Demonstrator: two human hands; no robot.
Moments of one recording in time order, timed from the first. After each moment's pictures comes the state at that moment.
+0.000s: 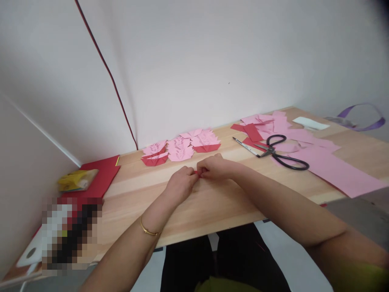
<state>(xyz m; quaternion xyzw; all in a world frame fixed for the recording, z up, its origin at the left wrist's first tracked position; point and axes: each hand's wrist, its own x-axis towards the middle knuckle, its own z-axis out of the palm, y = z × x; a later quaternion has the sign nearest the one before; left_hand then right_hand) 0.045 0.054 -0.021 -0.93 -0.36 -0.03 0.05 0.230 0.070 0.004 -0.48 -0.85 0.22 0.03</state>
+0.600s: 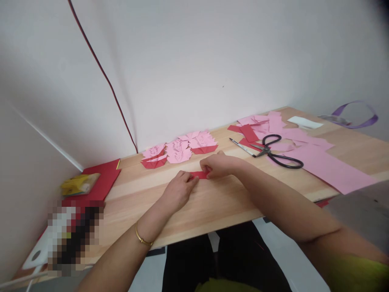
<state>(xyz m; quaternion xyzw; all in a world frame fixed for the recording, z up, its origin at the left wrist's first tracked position) 0.038 0.036 -0.013 -0.94 -0.33 -0.08 0.00 0.245 0.067 0.025 -0.50 -0.84 0.21 -0.02</state>
